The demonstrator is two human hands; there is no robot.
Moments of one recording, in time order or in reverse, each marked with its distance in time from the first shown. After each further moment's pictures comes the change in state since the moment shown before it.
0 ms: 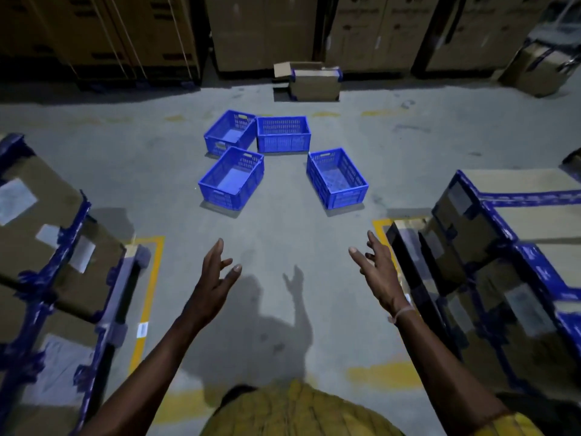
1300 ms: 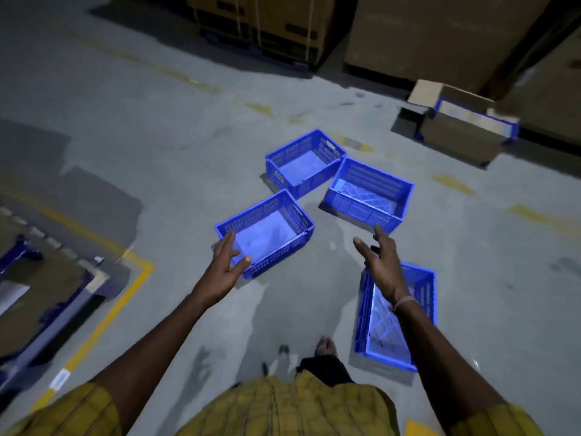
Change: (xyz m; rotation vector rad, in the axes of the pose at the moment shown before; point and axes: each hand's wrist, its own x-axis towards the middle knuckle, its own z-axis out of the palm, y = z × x) left_hand 0.850 -0.056 0.024 0.054 0.401 -0.411; right_hand 0.992 -0.168 0.235 -0.154 -0.504 -0.112
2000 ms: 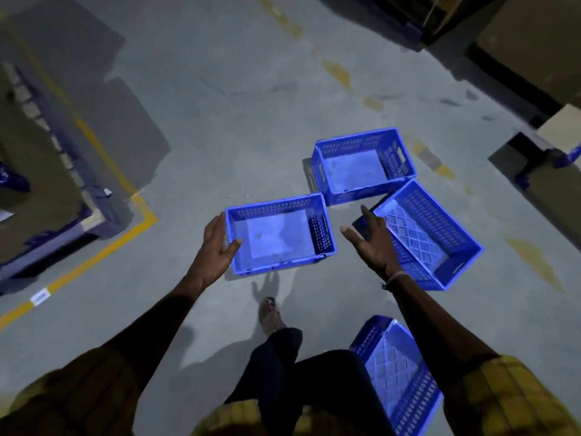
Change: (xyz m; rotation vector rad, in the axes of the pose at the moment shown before) left_hand 0.253 -0.081 0.019 0.006 0.357 -0.257; right_hand 0.378 -0.020 0.133 -0.399 -0.516 -0.127
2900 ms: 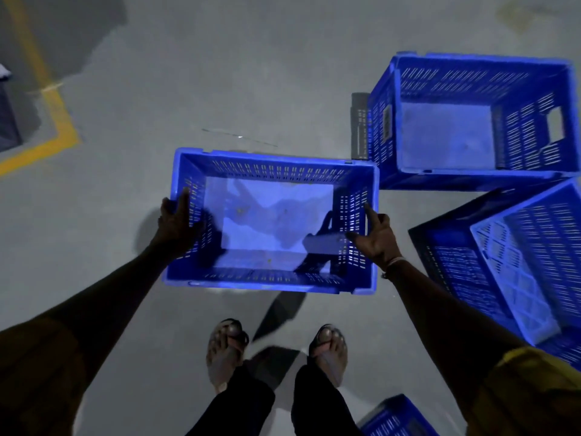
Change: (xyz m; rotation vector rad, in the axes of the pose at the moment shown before) left_hand 0.276 -0.388 0.225 0.399 0.103 -0.377; right_hand 0.394 0.347 0.254 -0.341 -0.305 0.065
